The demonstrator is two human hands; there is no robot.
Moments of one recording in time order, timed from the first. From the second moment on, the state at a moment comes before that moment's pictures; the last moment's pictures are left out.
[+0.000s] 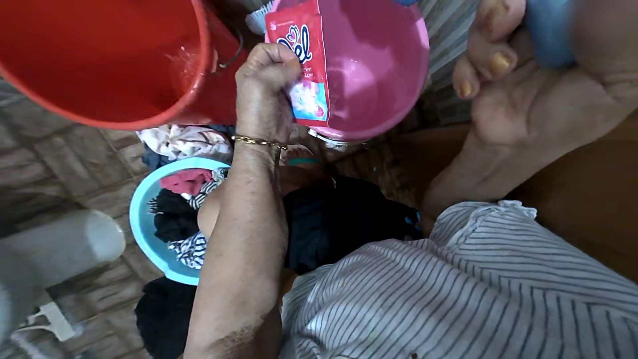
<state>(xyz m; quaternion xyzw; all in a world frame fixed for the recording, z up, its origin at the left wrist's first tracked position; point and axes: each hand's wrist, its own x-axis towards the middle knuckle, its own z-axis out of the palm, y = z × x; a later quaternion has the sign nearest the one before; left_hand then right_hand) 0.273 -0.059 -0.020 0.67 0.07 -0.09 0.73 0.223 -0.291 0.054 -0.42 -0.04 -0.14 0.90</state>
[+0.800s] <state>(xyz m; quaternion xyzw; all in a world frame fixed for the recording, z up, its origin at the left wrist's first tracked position) 0.277 -0.086 -0.015 0.94 -0.07 -0.05 0.33 0.221 -0.295 0.052 -0.44 -0.03 -0.16 0.88</state>
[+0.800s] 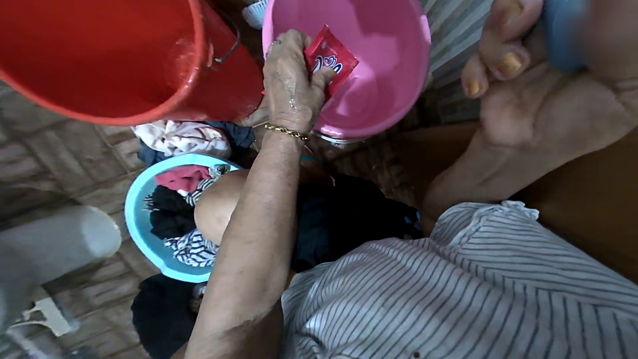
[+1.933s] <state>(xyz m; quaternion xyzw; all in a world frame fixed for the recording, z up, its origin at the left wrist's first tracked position) 0.289 -0.085 -0.014 0.96 0.06 -0.18 0.22 0.203 -0.309 0.058 -0.67 0.01 -0.08 0.74</state>
